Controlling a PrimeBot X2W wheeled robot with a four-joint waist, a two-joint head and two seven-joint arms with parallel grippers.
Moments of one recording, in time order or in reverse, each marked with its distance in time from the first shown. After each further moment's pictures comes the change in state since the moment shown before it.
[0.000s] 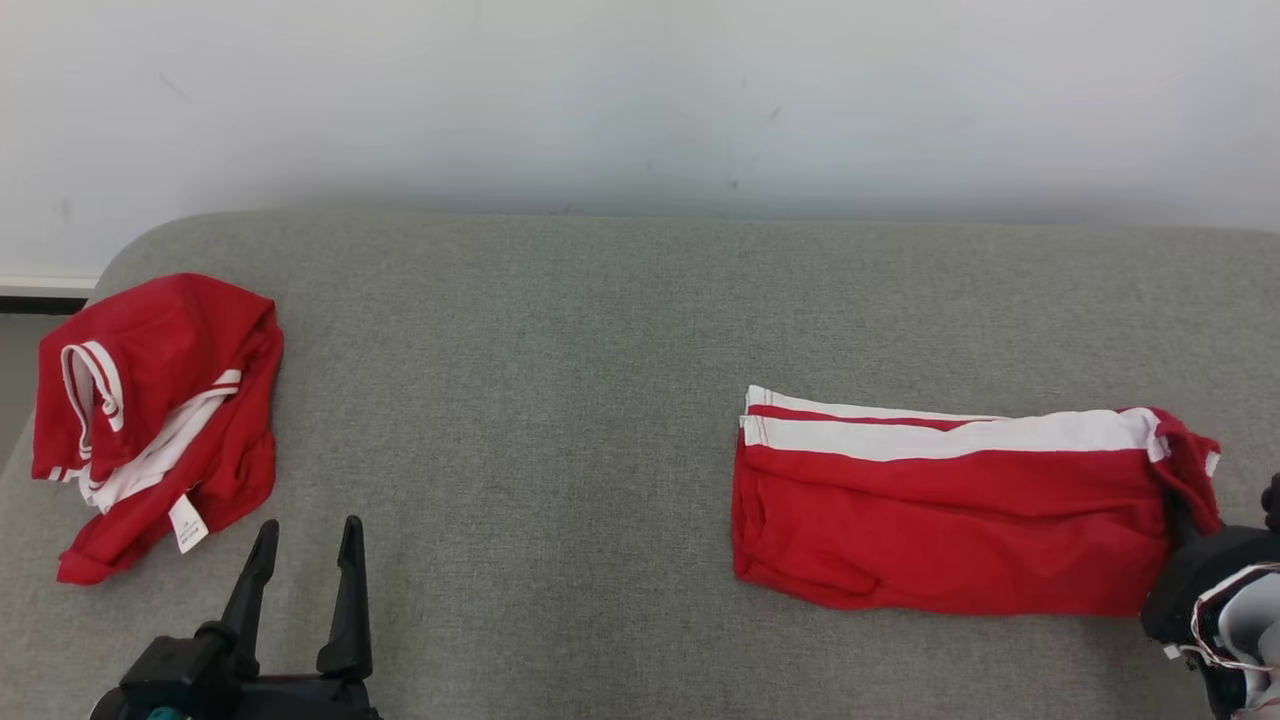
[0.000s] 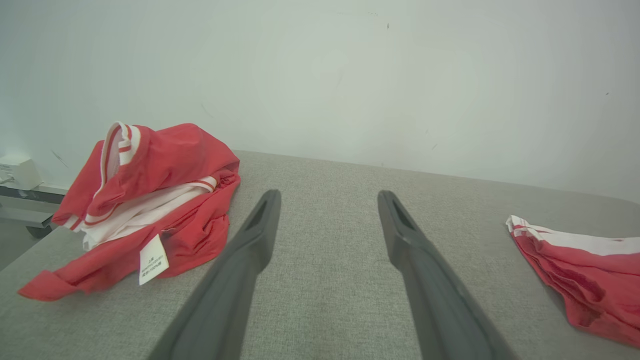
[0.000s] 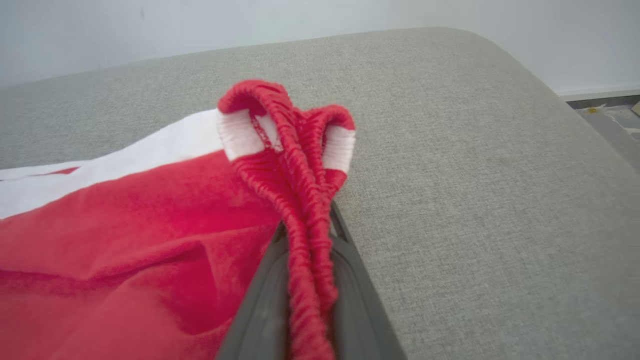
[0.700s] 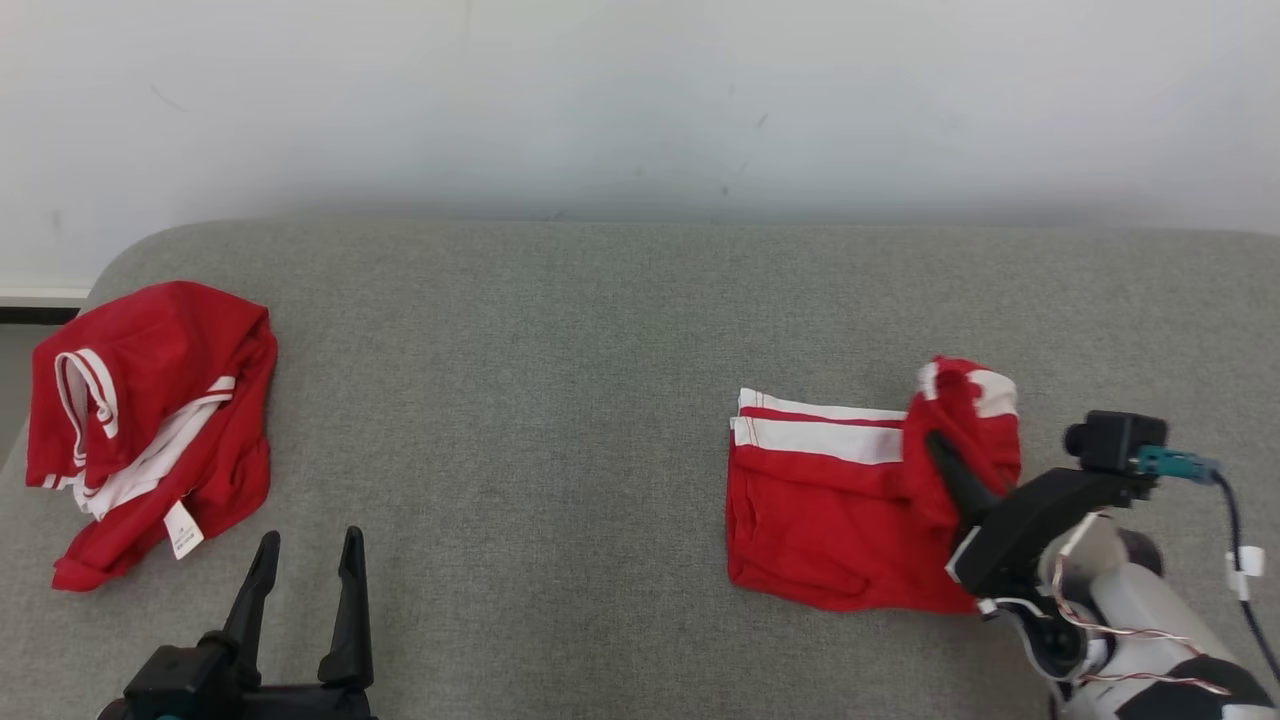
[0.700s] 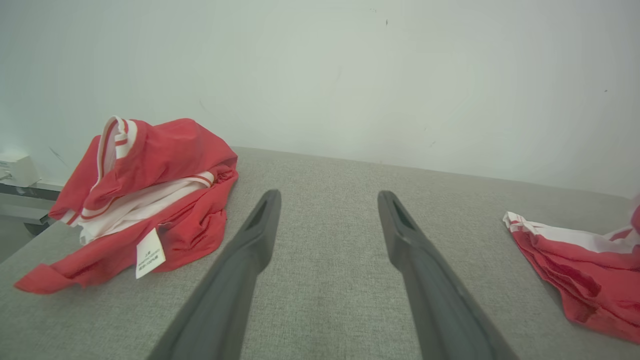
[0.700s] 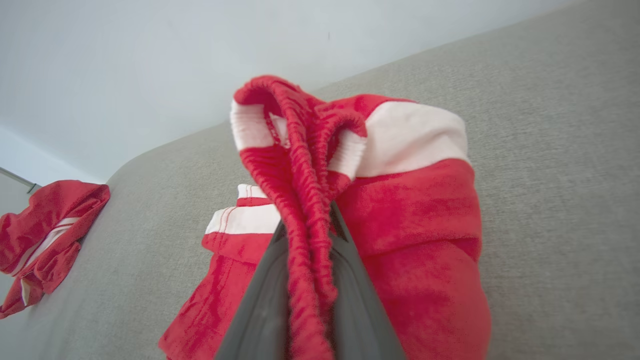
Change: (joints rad) left arm 0.013 -0.016 0.019 0.006 0.018 -0.009 0.000; right arm 0.036 0.120 0.177 -0.411 0.314 0.000 0.208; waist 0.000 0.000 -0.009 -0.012
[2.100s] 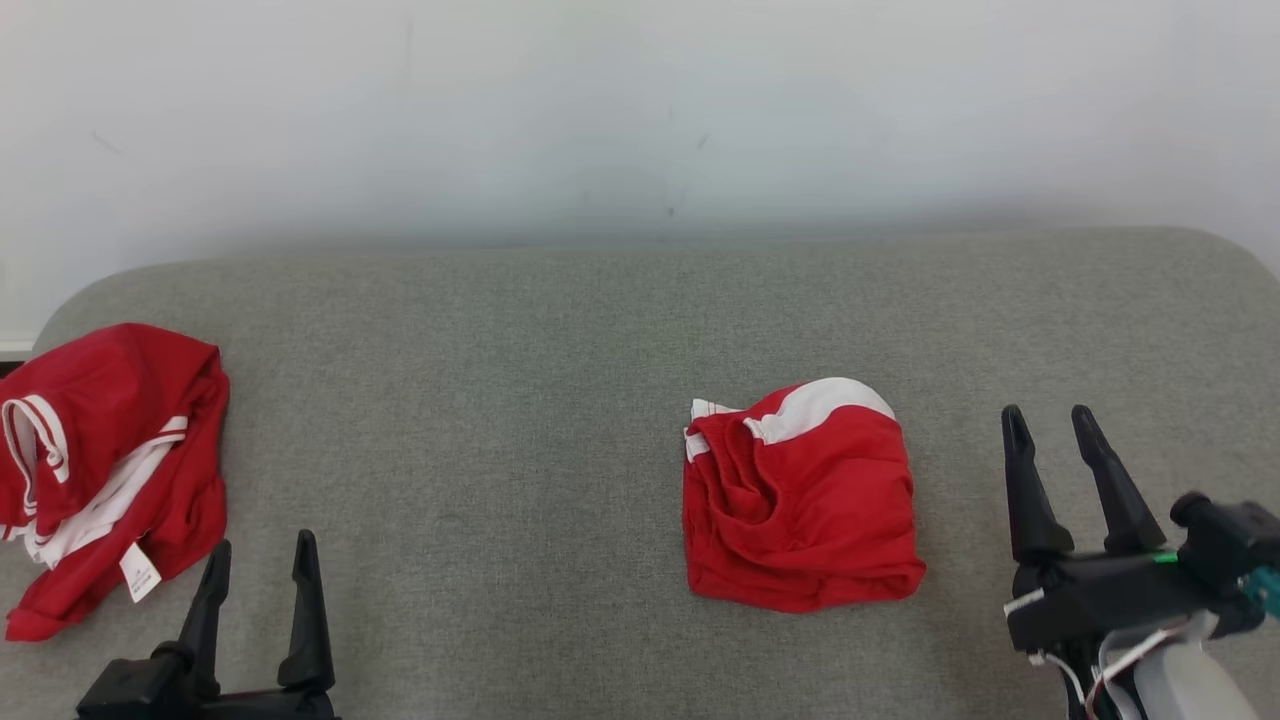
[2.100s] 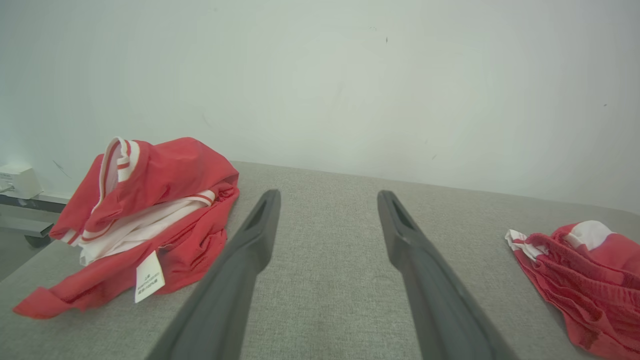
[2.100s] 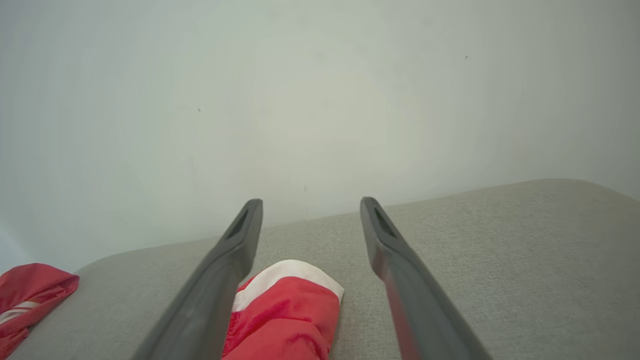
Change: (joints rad) left arm 0.010 -0.010 0.077 -0.012 0.010 0.004 0.000; right arm 0.231 0.049 -0.222 -0.303 -0.325 0.000 -0.332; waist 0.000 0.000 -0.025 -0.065
